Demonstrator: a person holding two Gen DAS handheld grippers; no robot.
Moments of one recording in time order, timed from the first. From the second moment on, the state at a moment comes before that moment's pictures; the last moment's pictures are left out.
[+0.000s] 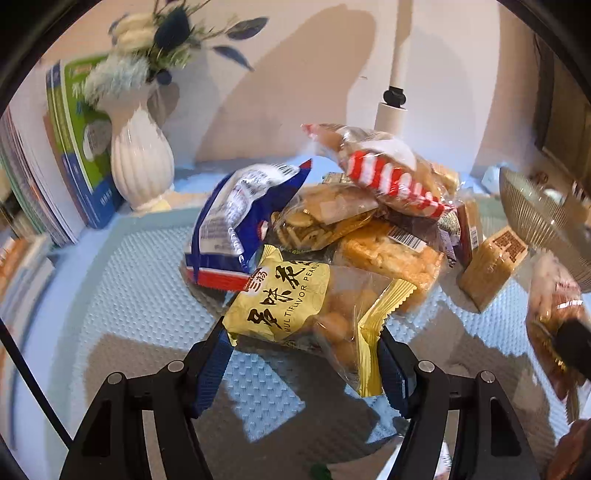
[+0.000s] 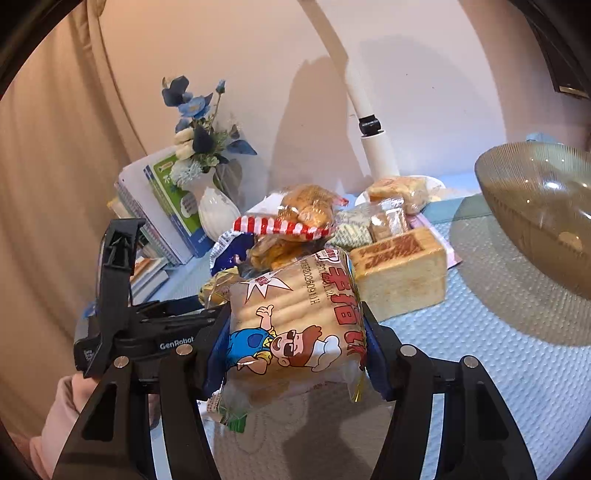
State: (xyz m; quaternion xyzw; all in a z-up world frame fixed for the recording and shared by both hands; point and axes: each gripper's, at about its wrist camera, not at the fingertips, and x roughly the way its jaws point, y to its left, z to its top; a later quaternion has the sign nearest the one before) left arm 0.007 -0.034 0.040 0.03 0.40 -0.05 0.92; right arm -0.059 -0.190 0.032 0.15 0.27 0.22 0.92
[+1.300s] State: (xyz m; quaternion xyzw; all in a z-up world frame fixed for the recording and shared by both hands) left arm 0.084 -0.261 0.130 0.08 0.42 -0.22 0.88; right arm 0.036 -0.405 0.112 0.22 0.35 0.00 0.91
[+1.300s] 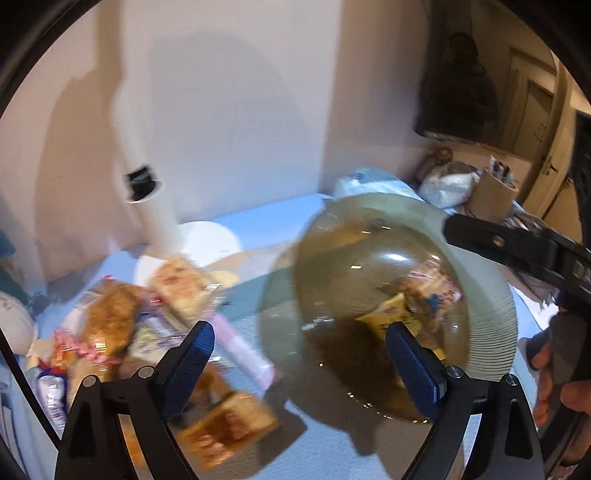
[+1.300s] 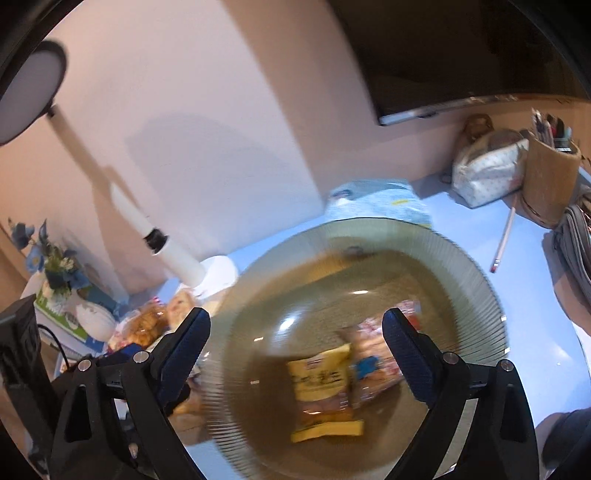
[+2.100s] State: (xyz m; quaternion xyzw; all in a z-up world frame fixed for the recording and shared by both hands) left arm 0.105 0.053 0.067 -0.01 0.44 -0.09 0.89; right arm -0.030 -0.059 0.029 0.05 0.45 0.17 0.87
